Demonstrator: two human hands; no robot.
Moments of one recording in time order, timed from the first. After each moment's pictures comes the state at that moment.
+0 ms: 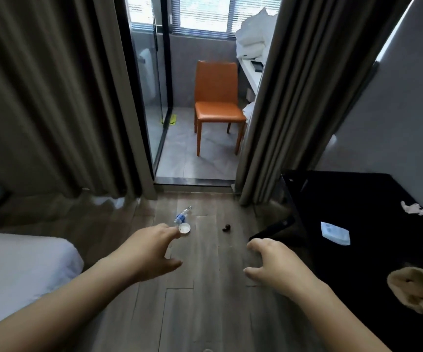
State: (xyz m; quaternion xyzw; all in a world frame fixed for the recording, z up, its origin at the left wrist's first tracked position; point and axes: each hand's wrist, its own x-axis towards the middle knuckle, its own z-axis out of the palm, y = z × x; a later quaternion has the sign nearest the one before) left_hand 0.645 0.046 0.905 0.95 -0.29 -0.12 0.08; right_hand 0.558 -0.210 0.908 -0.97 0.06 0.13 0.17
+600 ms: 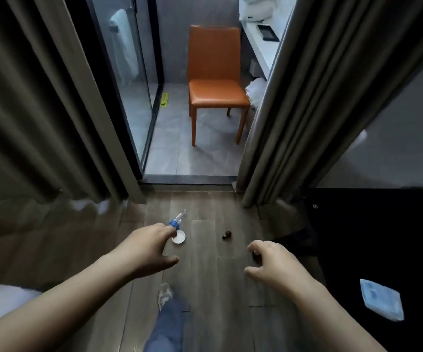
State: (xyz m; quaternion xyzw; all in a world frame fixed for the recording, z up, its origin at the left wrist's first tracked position) left_hand 0.917 -0.038 0.844 0.94 -0.27 -0.20 0.08; right_hand 0.822 -0.300 0.835 -0.95 0.11 0.20 0.20
